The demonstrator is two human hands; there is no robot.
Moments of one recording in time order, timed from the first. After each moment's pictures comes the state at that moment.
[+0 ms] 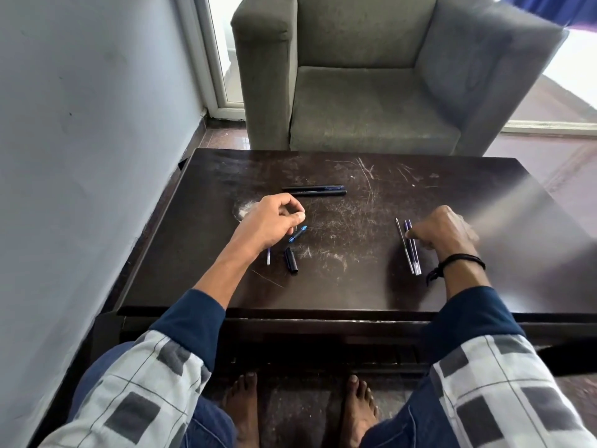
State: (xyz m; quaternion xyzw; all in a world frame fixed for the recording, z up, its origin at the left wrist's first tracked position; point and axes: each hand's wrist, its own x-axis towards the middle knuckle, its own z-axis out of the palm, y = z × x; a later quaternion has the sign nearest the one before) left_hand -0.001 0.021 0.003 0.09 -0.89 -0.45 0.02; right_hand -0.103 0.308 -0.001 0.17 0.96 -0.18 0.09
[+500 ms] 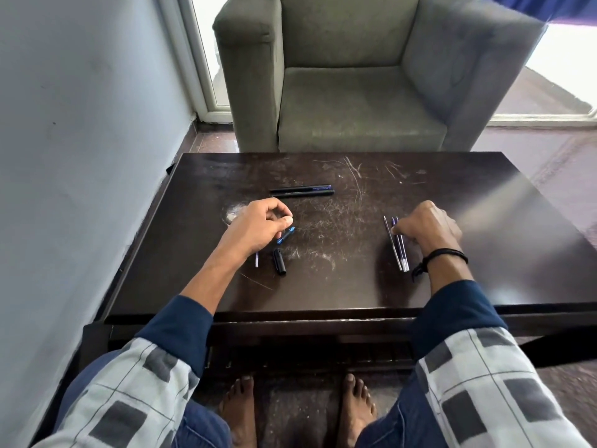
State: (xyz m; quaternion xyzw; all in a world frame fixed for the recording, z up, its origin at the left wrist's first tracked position) left_hand -0.007 0.021 -0.008 0.08 -0.89 -0.44 0.02; right_hand -0.095 0.305 0.009 0.15 0.97 -0.18 0.08
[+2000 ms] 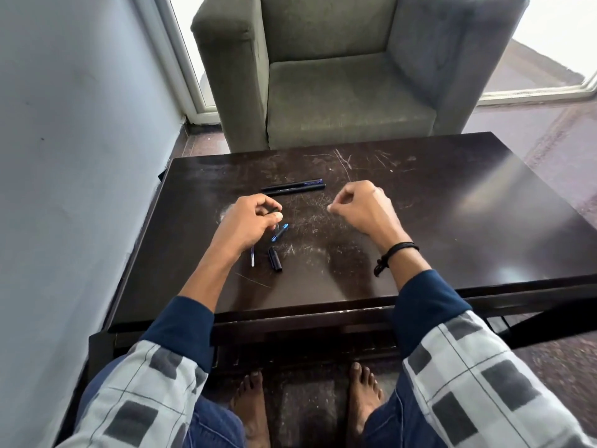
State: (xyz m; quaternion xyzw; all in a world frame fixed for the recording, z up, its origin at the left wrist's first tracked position) left_hand -0.016 0.017 -0.008 0.10 -0.89 -0.45 0.03; right_hand -0.070 0.244 0.017 -0.06 0.93 -0.36 0.04
